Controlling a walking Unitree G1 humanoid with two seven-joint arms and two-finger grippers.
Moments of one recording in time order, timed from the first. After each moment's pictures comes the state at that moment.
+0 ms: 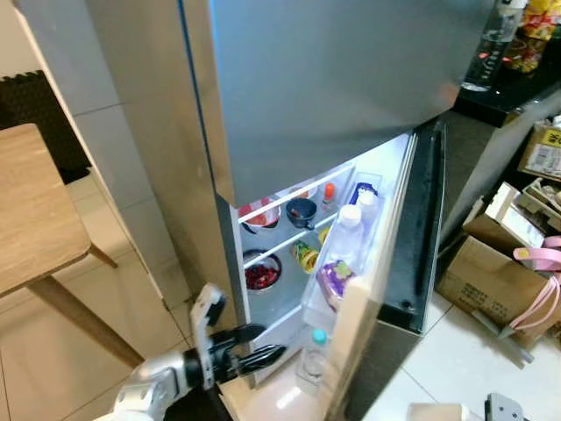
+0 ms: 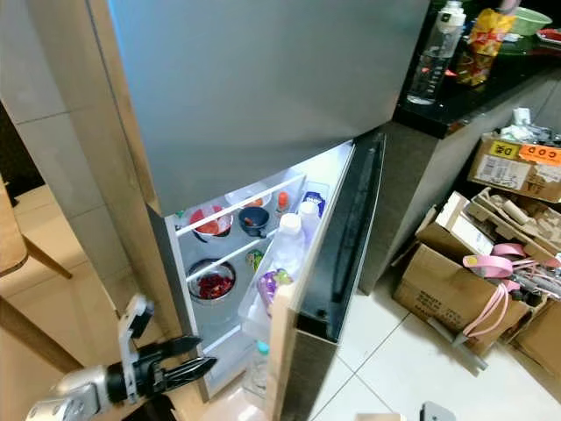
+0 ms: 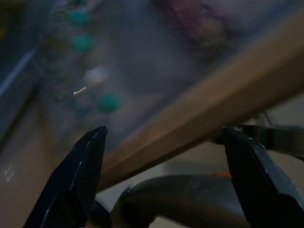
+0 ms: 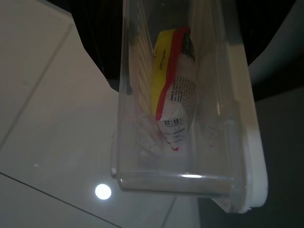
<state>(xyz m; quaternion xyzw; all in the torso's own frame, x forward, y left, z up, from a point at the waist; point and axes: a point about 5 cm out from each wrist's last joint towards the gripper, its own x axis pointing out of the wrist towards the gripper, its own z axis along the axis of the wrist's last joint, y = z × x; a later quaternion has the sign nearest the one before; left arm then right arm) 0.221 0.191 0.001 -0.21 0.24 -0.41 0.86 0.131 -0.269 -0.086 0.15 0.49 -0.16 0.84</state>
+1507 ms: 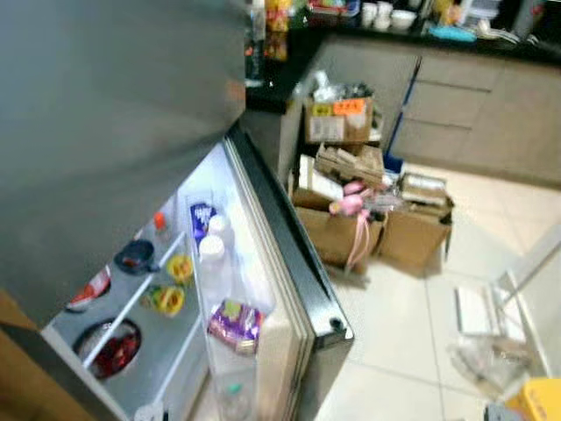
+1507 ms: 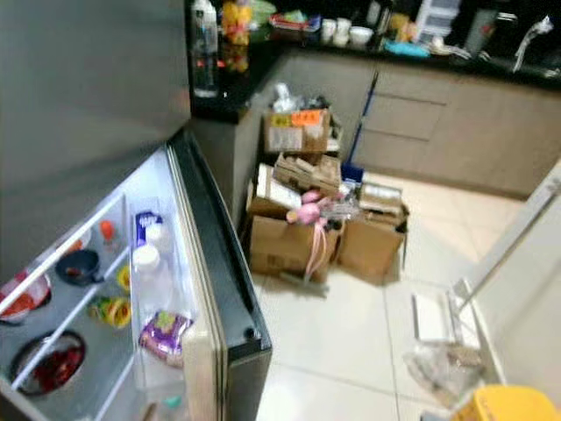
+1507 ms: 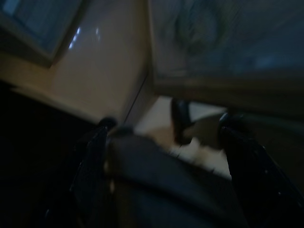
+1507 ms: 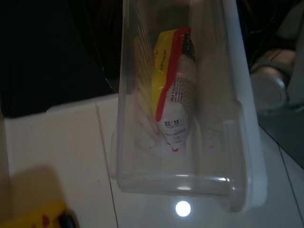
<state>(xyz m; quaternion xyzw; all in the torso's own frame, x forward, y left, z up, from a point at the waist) 0.103 0.224 -0.101 -0.18 0.48 0.03 0.86 0.123 -0.269 -0.090 0.10 0.53 -0.18 0.83</state>
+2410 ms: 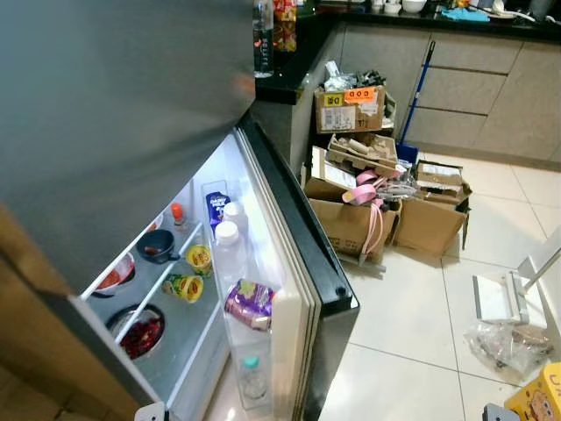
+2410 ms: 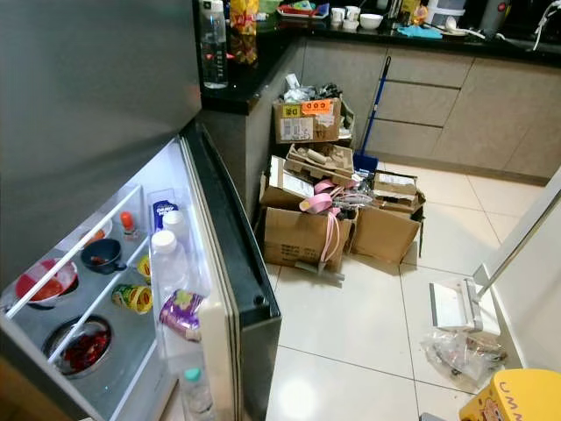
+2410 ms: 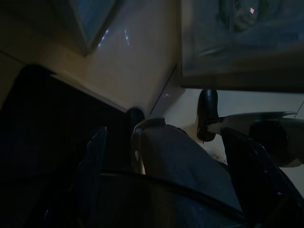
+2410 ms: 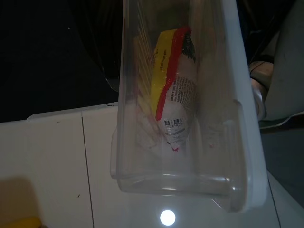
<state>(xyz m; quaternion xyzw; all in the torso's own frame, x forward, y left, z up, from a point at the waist) 0.109 0.227 -0.100 -0.17 0.48 0.04 0.86 0.123 -0.267 -0.091 0.11 0.52 -0.17 0.83</state>
